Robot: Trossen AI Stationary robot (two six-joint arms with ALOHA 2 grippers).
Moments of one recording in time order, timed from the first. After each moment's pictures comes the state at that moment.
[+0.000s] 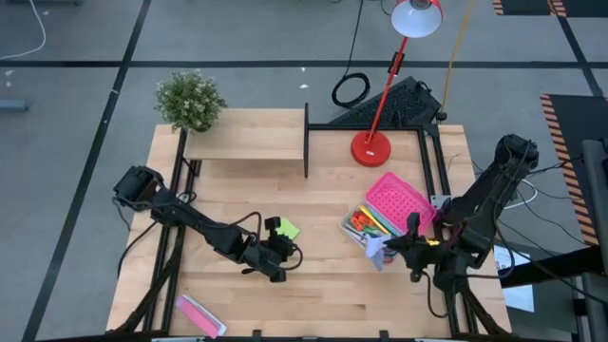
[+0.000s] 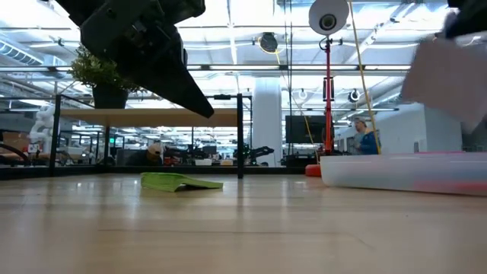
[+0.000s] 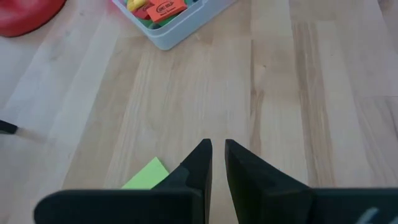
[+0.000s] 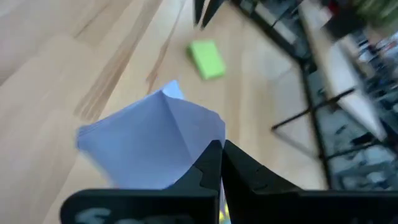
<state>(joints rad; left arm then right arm) -0.45 1.72 0.99 -0.13 -0.50 -0.30 0.99 1.10 0.71 -0.68 0.95 0.27</state>
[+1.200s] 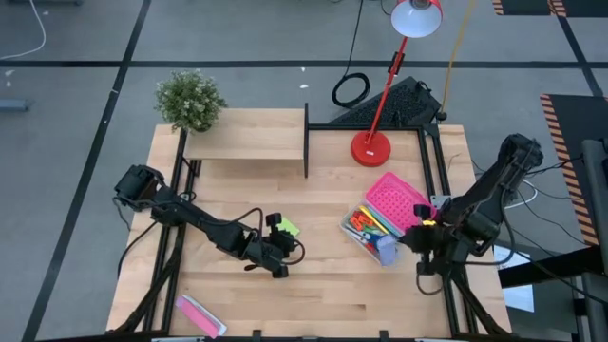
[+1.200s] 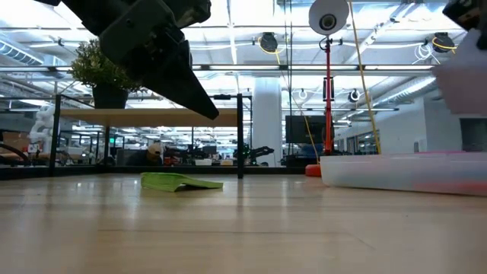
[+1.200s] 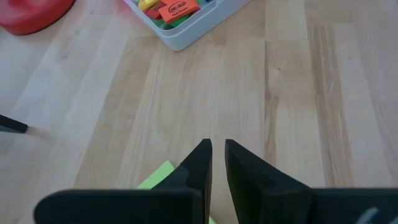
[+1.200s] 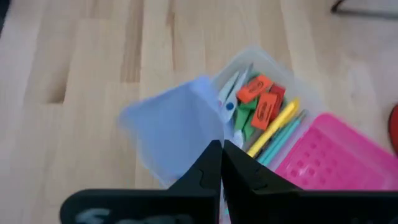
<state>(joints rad) -0.42 1.71 0.99 -0.12 -0.50 -0.29 0.90 1.04 0.87 -1.07 0.56 0.79</state>
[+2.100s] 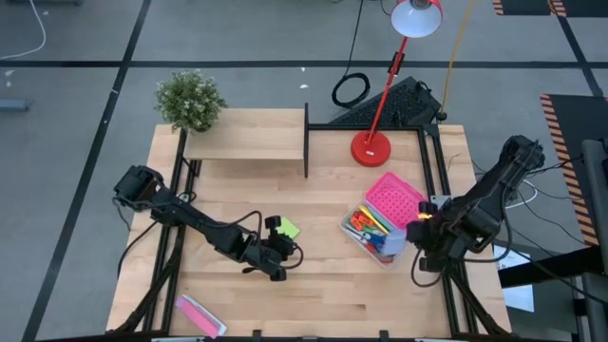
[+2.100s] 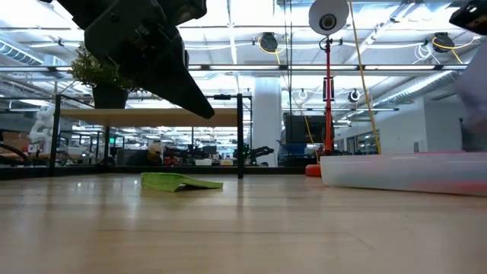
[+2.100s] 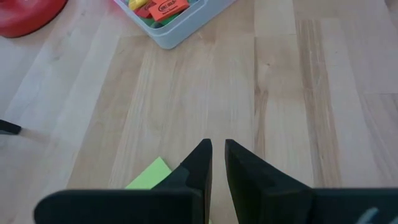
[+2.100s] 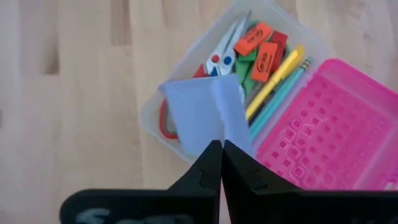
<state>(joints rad) -0.45 1.71 0.99 -0.13 -0.50 -0.29 0.84 1.05 0.93 -1.23 0.39 0.90</state>
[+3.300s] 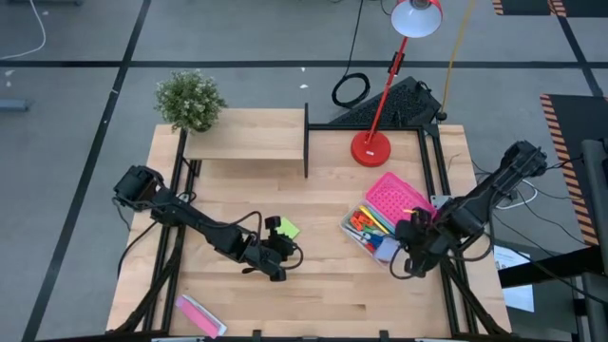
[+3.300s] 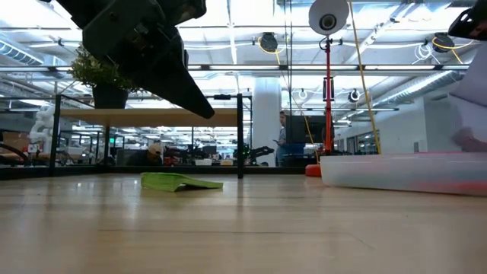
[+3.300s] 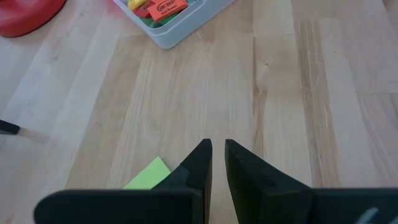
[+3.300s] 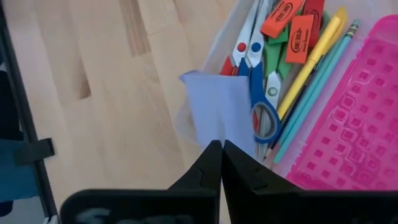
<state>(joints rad) -0.45 1.71 0.99 -0.13 -0.50 -0.29 0.71 1.13 0.96 -1.12 0.20 0.99</state>
